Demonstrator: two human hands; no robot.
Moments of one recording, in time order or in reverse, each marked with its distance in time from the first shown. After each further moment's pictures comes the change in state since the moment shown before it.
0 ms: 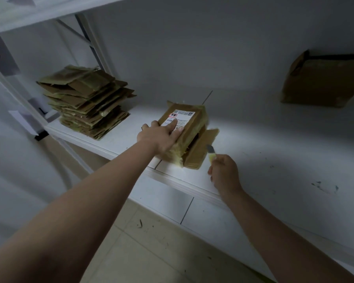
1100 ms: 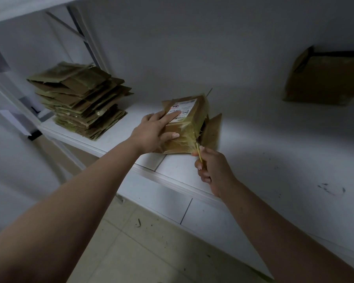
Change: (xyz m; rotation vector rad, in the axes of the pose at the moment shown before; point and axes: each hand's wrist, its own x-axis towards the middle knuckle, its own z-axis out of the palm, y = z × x) left_hand 0.022 -0.038 -0.002 -0.199 0.111 0.375; right_hand -0.006 -0.047 0.011 0.368 -0.341 0.301
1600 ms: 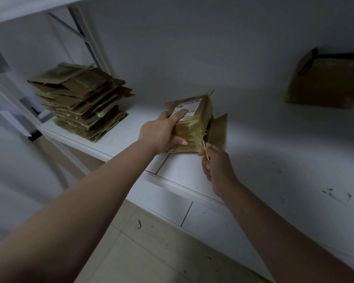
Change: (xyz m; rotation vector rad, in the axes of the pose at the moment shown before) left_hand 0.013 0.022 0.003 0.180 0.090 -0.014; right_hand 0.016 -0.001 0.002 -0.048 0.143 -0.125
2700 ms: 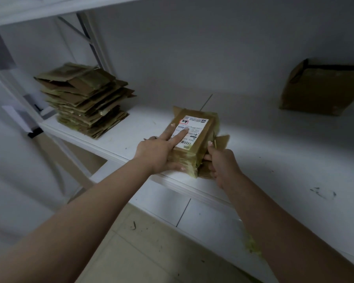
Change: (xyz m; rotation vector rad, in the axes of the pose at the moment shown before) left_hand -0.055 0.014 0.011 0.185 -0.188 0.002; right_hand -0.001 -0.008 -0.015 -0.077 0.139 0.108
